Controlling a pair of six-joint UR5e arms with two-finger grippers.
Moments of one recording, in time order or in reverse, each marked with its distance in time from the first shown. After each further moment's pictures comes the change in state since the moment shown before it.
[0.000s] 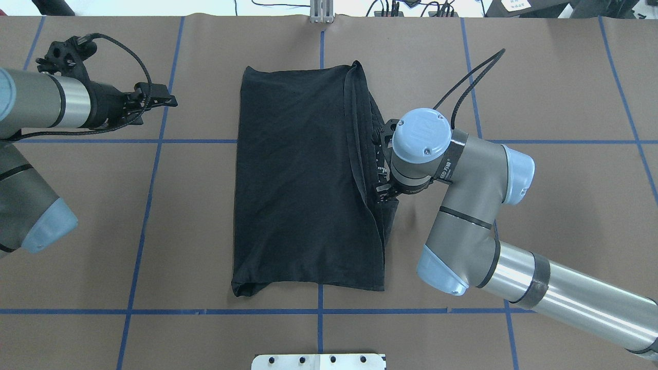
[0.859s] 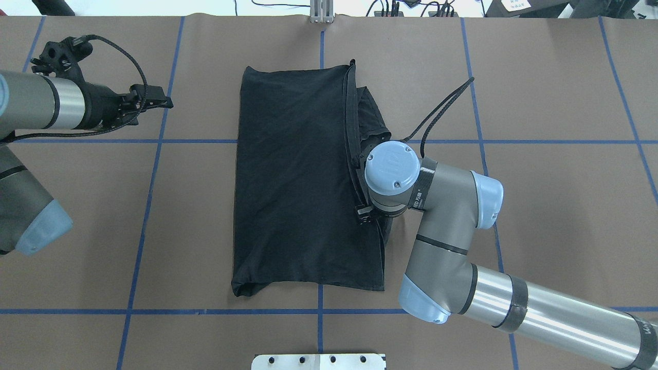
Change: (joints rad) left arm -0.003 0.014 -0.015 0.002 -0.001 0.020; right arm -0.092 -0.002 -0.021 -0.003 -0.057 0.069
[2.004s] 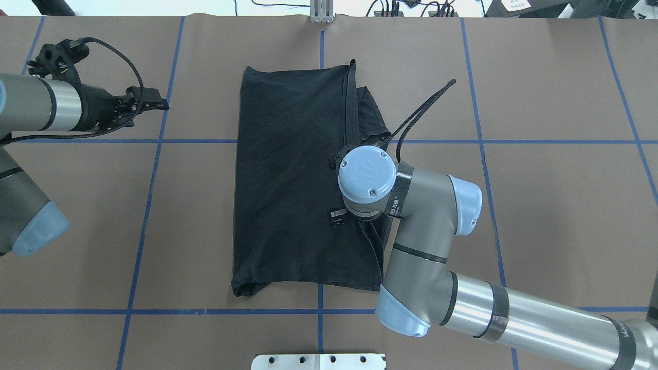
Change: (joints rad) left arm -0.003 0.016 0.000 0.000 0.002 0.018; right arm -0.041 0.081 0.000 -0.005 -0.029 0.084
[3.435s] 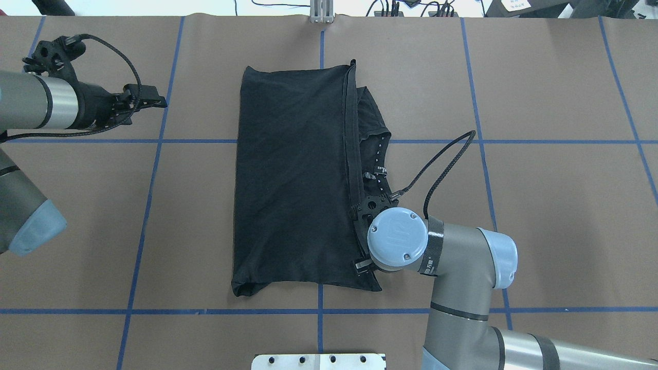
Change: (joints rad) left arm -0.006 0.003 -0.008 0.008 -0.001 -0.003; right arm -0.069 -0.175 0.159 -0.007 -0.016 0.012
